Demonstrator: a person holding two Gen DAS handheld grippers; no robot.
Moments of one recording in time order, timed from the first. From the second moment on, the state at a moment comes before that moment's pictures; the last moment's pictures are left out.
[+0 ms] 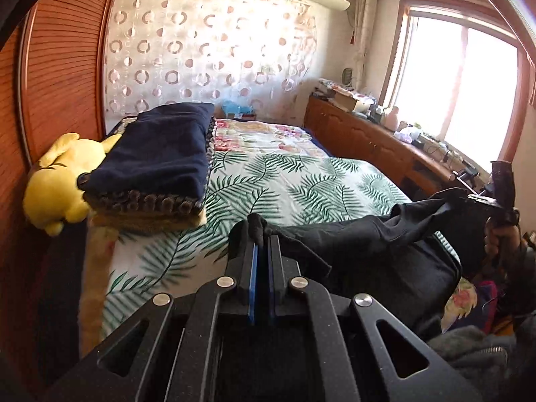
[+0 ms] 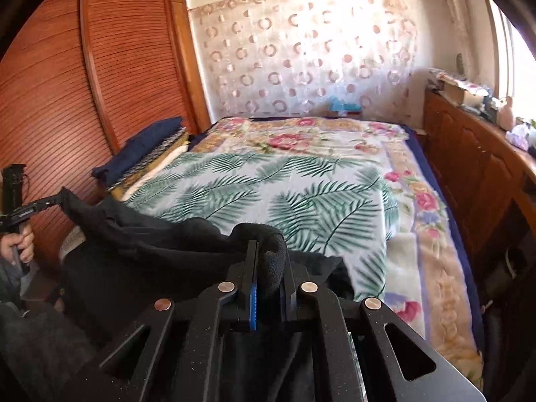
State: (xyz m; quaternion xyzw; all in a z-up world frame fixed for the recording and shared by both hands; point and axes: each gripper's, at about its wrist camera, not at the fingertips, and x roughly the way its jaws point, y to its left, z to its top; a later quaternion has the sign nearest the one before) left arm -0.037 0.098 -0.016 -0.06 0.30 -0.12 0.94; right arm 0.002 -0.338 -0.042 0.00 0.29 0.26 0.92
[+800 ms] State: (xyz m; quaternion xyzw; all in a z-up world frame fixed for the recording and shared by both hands) left arm -0.025 0.089 -0.027 -0.02 0.33 -0.10 0.94; right arm -0.015 -0.348 -0.019 -0.05 0.31 0.22 0.92
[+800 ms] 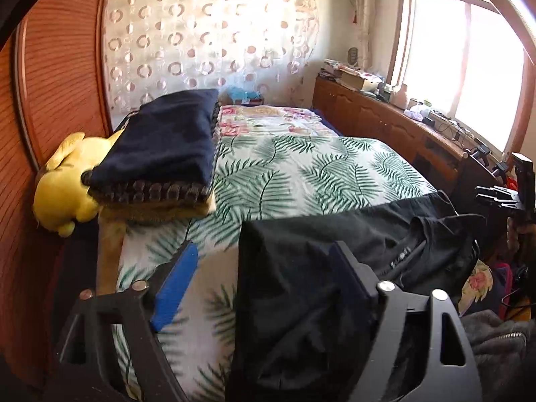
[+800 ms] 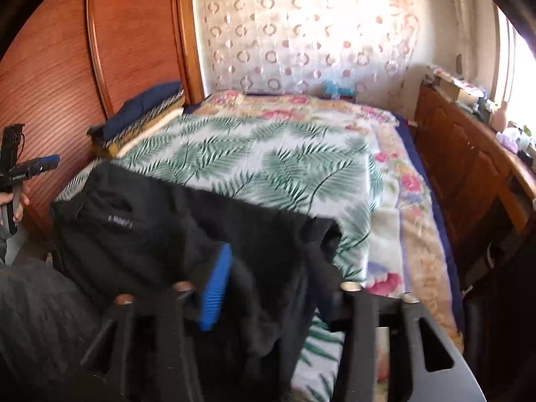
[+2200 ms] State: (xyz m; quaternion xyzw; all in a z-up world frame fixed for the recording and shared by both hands) left arm 0.084 0.076 -0.117 0.01 0.43 -0.09 0.90; right arm 0.090 -0.325 -0.094 -0.05 0.38 0.17 0.91
